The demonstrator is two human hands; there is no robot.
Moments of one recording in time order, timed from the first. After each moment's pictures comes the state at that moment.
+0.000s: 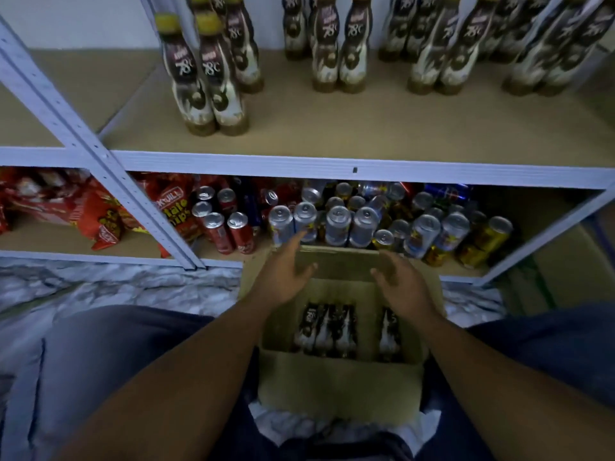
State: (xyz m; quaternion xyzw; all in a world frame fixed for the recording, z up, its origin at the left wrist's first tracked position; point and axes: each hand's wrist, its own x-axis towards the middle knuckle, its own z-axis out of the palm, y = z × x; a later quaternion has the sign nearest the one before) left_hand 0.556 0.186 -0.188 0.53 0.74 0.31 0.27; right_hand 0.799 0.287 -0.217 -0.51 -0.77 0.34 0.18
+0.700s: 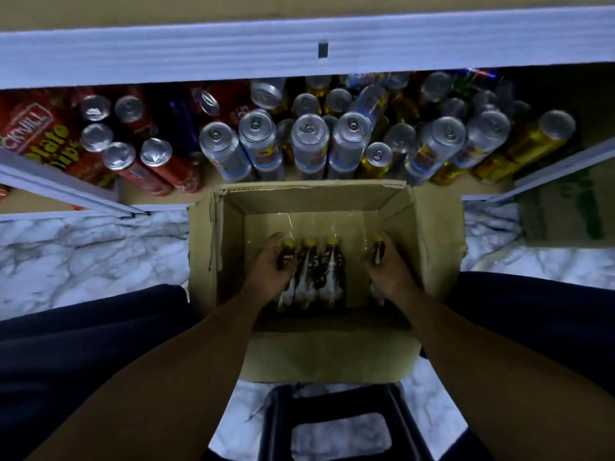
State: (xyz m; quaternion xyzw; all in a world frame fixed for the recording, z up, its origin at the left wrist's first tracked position) left_hand 0.582 0.199 -0.366 0.29 0.78 0.24 0.50; right_hand 0.814 0.292 -0.370 -0.66 -0.53 0.53 0.03
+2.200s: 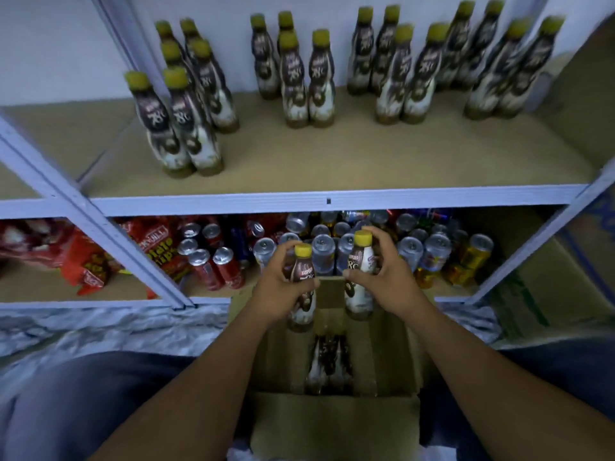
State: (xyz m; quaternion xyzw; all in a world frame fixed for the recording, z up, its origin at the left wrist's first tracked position) left_hand 0.576 0.214 -0.151 0.44 0.64 0.48 0.41; right_hand 0.787 0.309 -0.147 -0.39 -0.71 0.50 0.29
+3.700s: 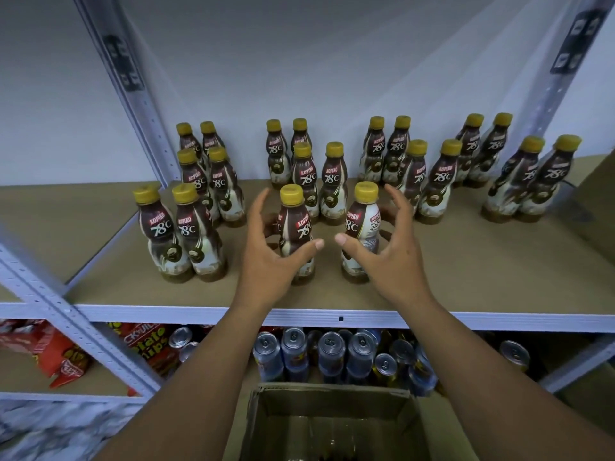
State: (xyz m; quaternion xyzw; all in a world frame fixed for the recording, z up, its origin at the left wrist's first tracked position) left_hand 0.518 0.349 -0.004 0.48 0.61 0.61 0.14; right_hand 0.696 0.439 -0.011 -0.35 -0.72 0.33 0.50
